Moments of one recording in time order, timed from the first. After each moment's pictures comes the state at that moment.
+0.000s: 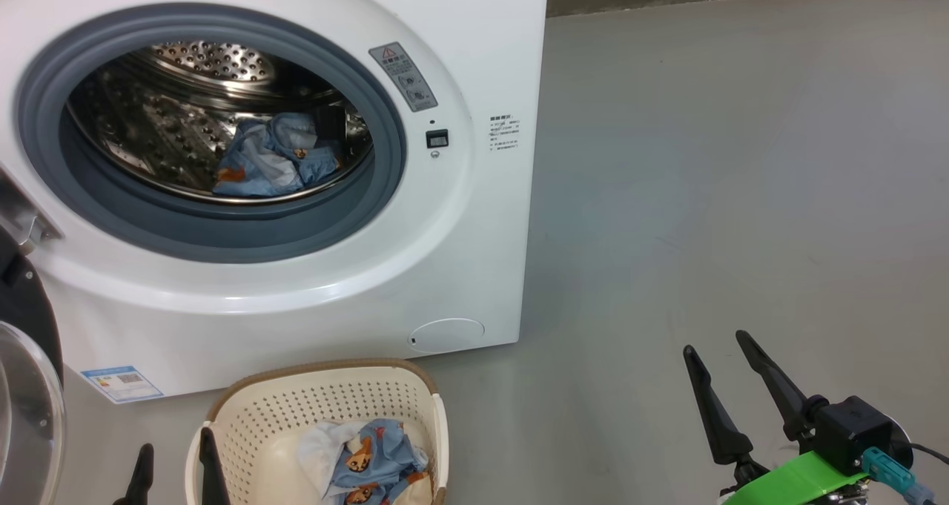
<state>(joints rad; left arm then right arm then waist) 0.11 0.04 0.04 0.16 -0.27 0.11 -0.26 -0.01 -0.16 0.10 0.11 0.23 0.13 -0.26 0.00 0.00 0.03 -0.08</state>
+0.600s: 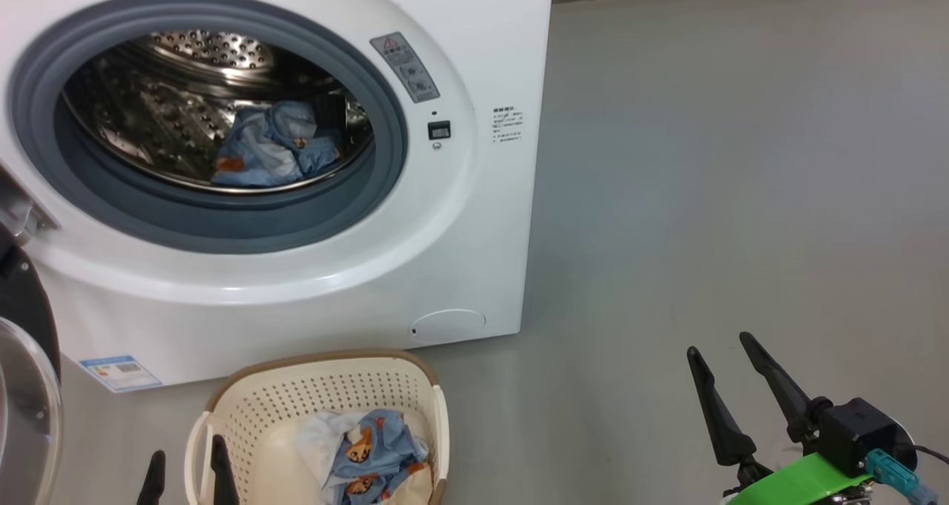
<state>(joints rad) 0.14 0.04 0.00 0.12 -0.28 0.12 -0.26 -0.01 -0.16 0.09 0.11 0.24 0.13 -0.26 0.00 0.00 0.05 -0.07</state>
